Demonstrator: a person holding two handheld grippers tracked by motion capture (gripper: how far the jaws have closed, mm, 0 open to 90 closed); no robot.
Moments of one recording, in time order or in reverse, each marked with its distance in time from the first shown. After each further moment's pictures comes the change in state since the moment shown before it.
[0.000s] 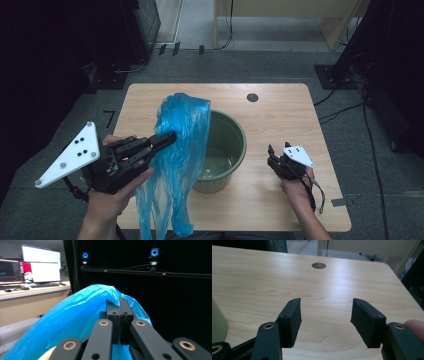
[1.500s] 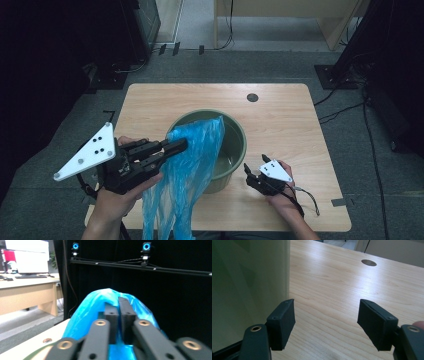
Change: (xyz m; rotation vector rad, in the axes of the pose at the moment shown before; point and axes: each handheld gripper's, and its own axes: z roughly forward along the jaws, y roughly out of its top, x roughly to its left) left arm 0.007 -0.018 0.019 0.073 -0.029 -0.046; right arm 0.050 -0.029 -0.011 -0.002 0.235 -0.149
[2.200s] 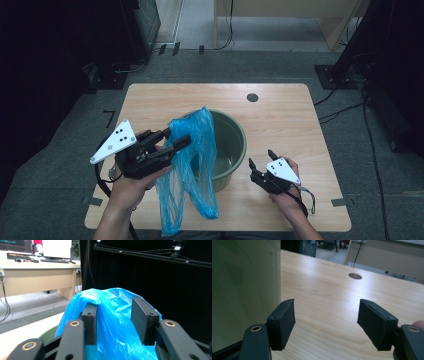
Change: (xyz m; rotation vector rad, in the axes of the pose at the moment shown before) left arm 0.033 -0.047 0.019 0.047 0.146 -0.092; right arm -0.008 0.019 -0.019 -0.095 -0.054 0.009
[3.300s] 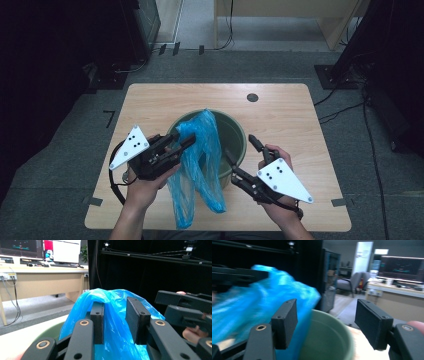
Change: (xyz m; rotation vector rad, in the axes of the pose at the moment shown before) left arm -0.003 -0.021 0.015 -0.054 0.062 0.027; right arm 0.070 0.132 -0.085 -0.324 0.190 0.006
